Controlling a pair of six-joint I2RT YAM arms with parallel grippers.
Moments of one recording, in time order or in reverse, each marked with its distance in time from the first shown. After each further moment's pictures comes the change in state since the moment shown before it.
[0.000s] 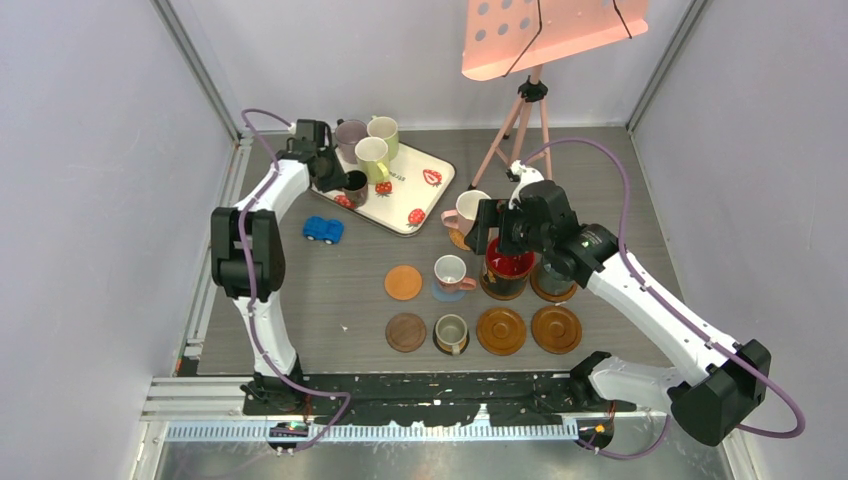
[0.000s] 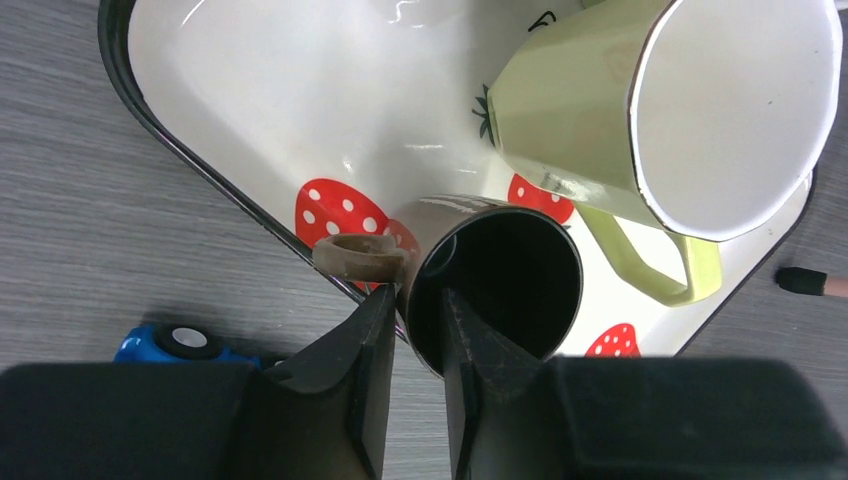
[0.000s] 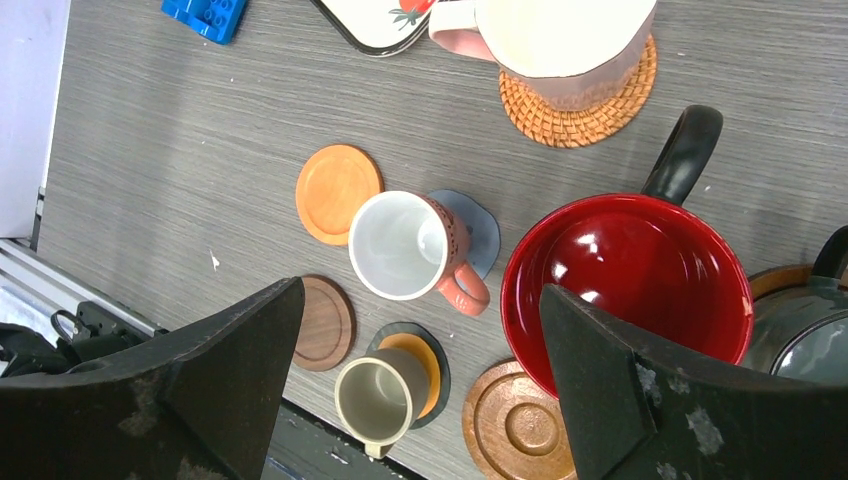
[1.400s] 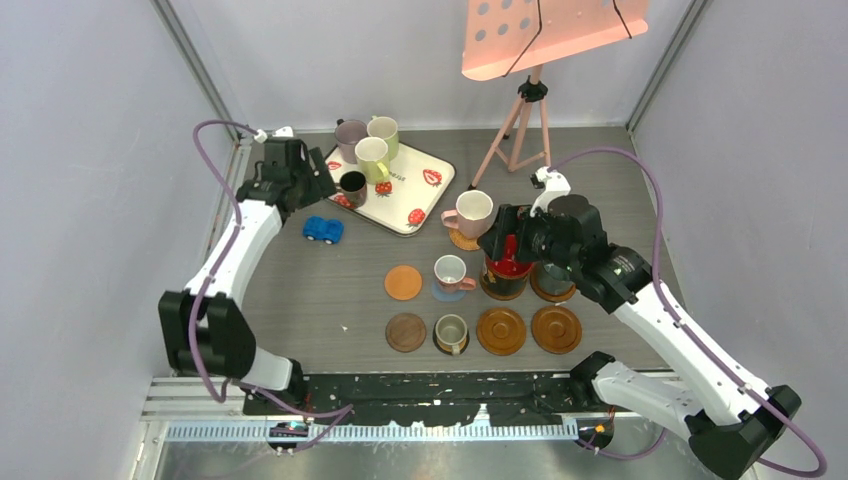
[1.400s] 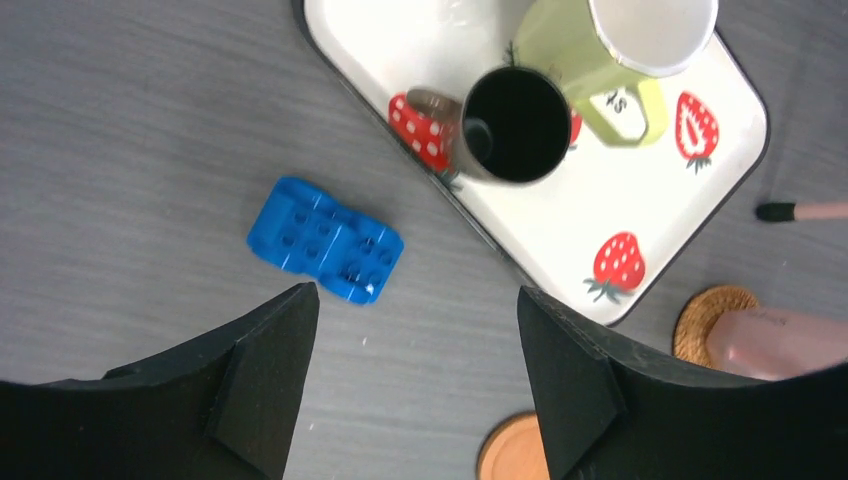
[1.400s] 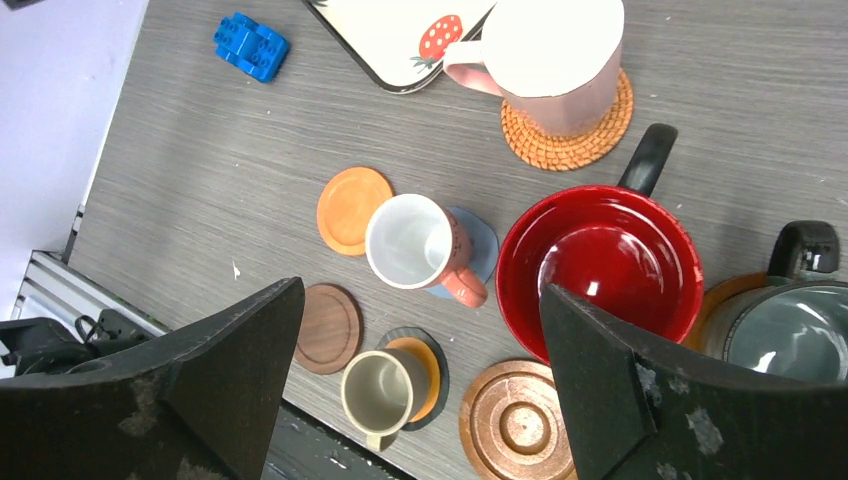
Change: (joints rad) left arm -0.026 -0.547 -0.328 -0.077 -0.154 0.064; right arm 0.000 -0.204 -0.053 -0.008 0.038 -0.023
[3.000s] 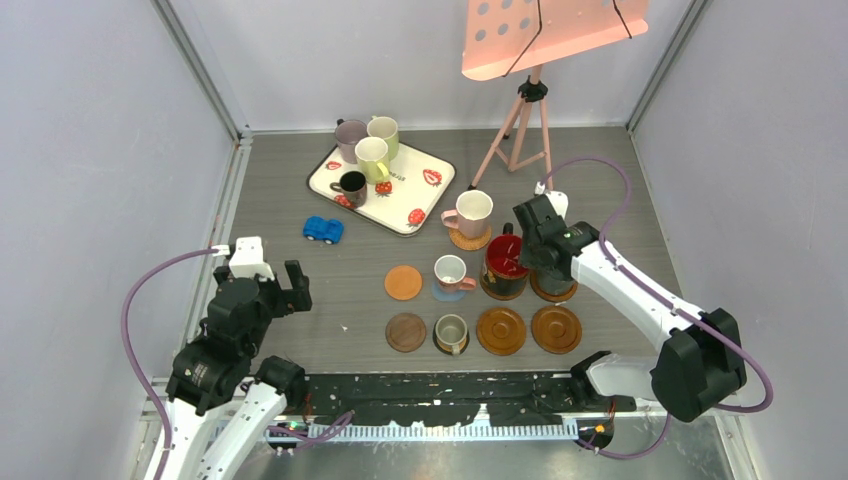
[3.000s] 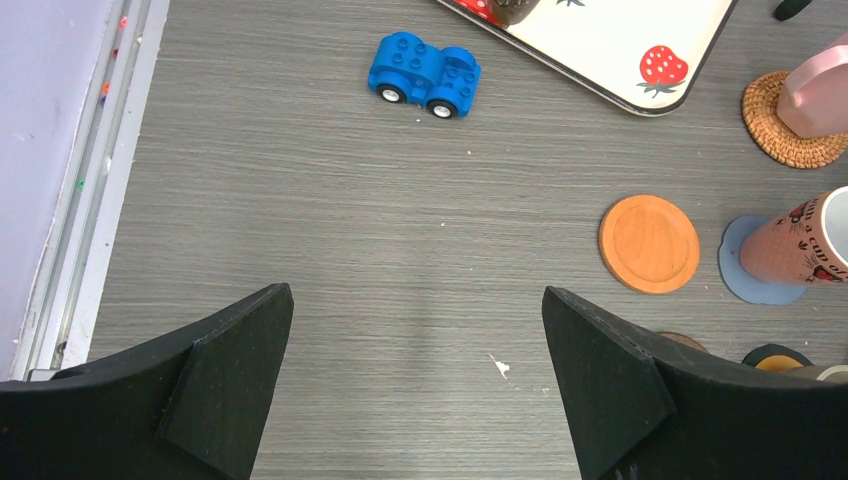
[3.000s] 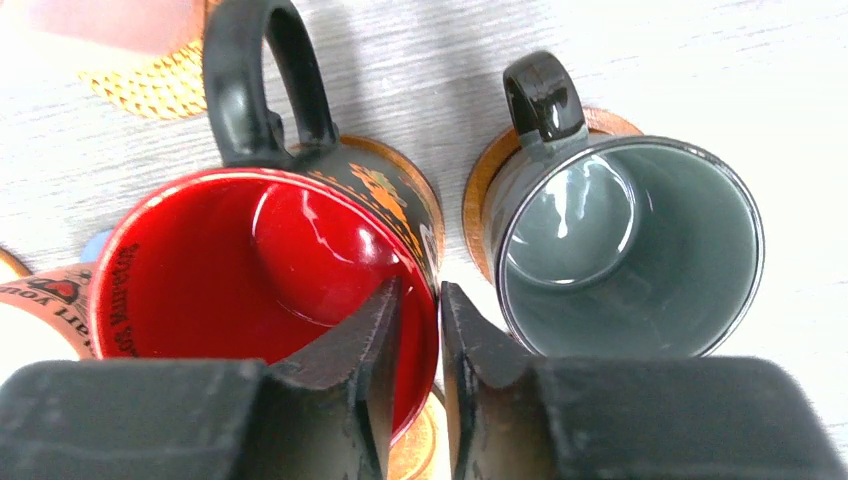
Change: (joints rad) left arm -0.257 -1.076 -0.456 -0.357 -0.239 0.181; right arm -0.104 0.335 -0.064 -0.160 0.338 0.122
